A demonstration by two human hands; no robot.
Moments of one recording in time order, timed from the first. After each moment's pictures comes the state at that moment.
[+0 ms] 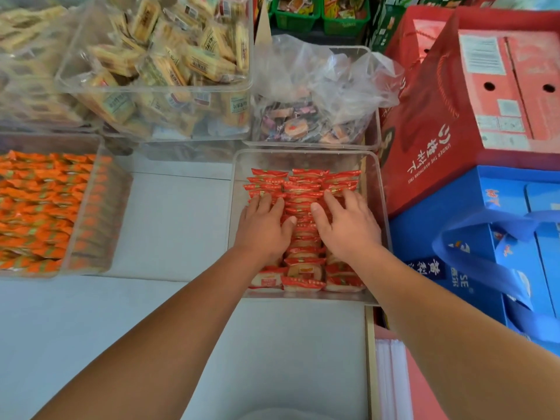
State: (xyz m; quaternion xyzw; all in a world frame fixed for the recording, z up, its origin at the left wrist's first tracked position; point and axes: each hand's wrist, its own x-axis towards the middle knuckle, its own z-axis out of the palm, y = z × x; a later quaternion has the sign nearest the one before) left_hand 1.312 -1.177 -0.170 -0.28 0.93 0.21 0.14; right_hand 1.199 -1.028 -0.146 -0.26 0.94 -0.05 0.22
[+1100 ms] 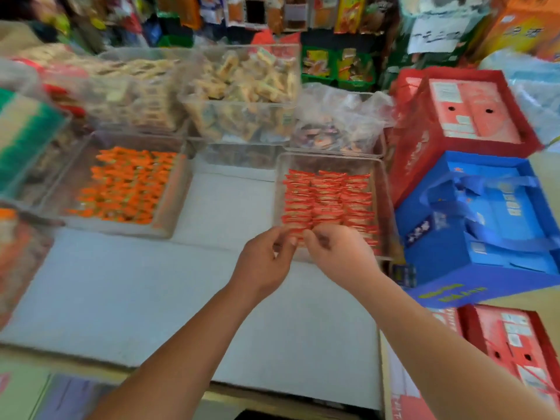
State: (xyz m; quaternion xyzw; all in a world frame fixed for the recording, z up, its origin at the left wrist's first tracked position) left_hand 1.508 -1.110 -0.055 -0.31 0.81 0.49 -0.10; right_hand 1.381 -0.988 -0.036 -0.36 0.88 -0.27 0.17
